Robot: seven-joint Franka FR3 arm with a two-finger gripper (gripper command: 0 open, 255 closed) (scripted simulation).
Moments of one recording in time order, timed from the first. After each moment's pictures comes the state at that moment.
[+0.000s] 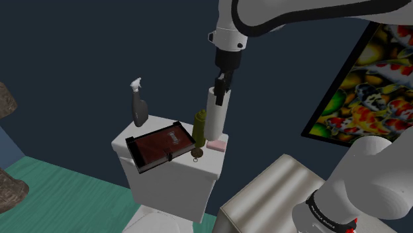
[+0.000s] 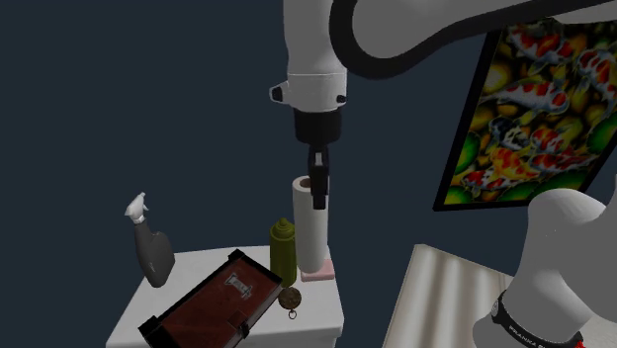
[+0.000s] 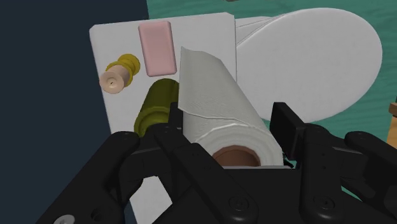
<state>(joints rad) 0.19 -0.31 0.14 -2.13 0.06 1.78 -0.22</state>
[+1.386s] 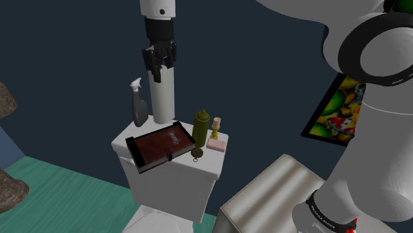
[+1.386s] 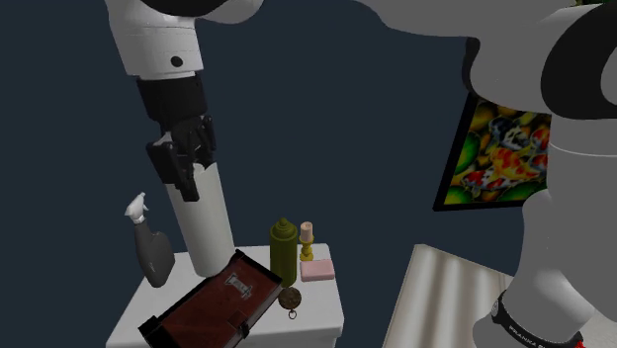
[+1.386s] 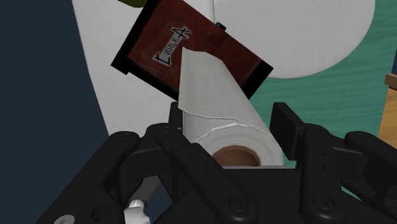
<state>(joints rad) 0.30 0.34 0.24 -1.21 -0.06 1.51 0.00</state>
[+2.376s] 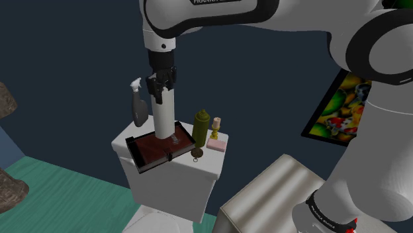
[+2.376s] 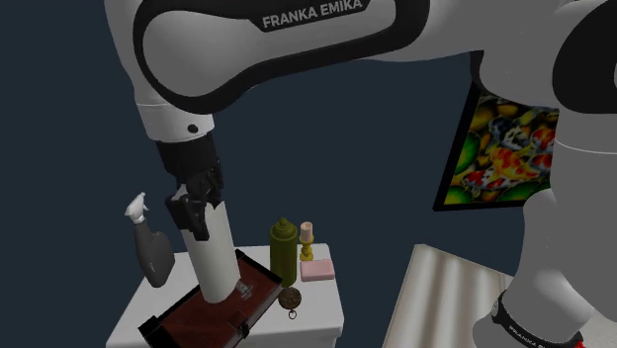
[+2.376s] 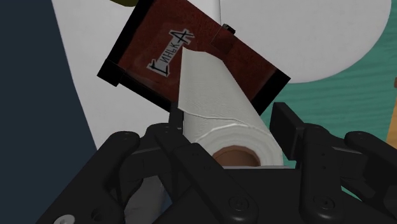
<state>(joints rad) 0.28 0.30 0.24 -1.47 -0.05 1.73 -0.01</state>
